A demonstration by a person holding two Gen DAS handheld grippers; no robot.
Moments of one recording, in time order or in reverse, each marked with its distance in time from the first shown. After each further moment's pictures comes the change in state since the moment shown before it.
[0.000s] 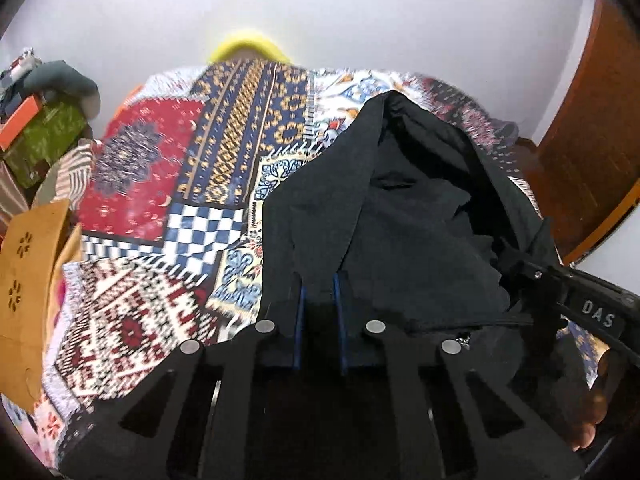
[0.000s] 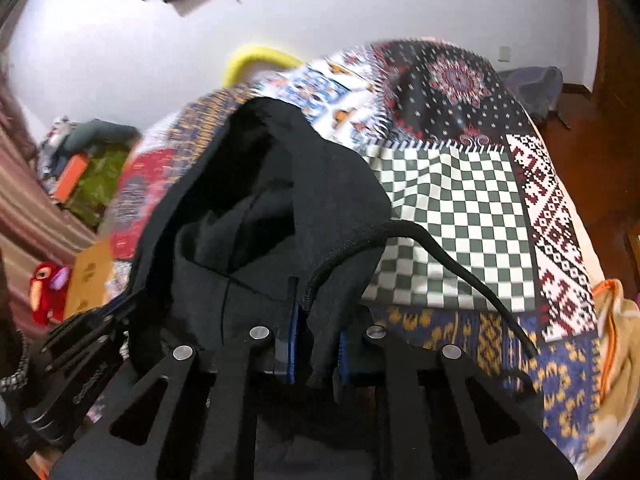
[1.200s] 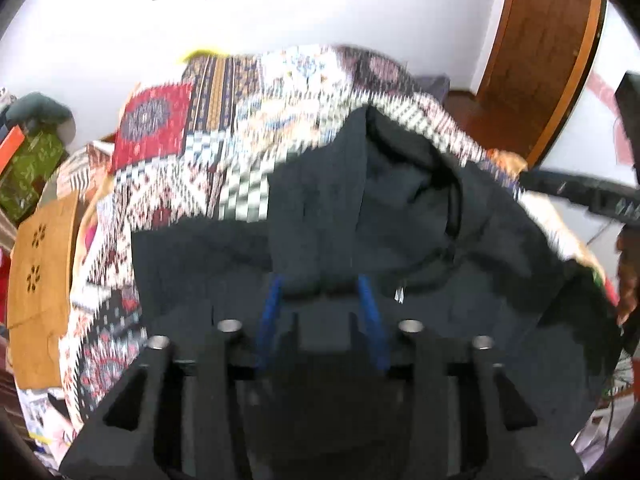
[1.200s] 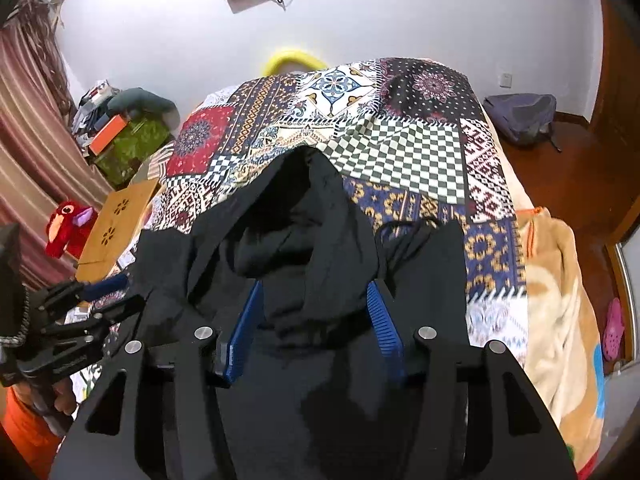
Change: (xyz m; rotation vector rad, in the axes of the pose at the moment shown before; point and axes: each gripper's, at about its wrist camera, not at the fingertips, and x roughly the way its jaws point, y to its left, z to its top) left arm -0.144 -0.001 -0.143 0.204 0.008 -0.118; right arm -0.097 0.005 -0.108 -0.140 -0.020 -0.019
